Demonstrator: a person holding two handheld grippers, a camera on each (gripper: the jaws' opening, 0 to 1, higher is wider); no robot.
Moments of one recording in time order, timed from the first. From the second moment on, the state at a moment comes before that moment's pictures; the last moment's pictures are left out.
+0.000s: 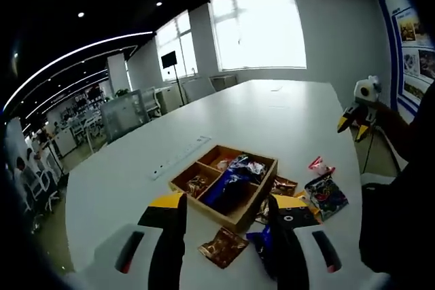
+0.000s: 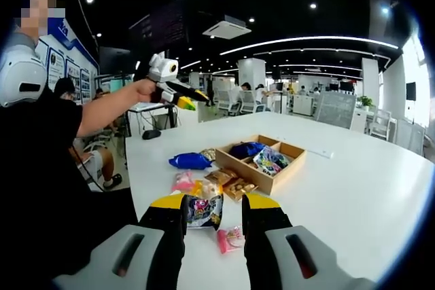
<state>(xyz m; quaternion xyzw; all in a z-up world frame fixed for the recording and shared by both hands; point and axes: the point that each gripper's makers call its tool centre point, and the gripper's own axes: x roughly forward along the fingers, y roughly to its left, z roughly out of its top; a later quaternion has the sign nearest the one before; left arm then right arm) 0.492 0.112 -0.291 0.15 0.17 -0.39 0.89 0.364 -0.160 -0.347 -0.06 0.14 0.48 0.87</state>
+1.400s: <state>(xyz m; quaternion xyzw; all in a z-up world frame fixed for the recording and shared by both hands) 0.445 0.158 -0.299 0.09 0.12 -0.34 0.93 0.379 -0.145 -0.358 -0.05 0.16 0.48 0.86</state>
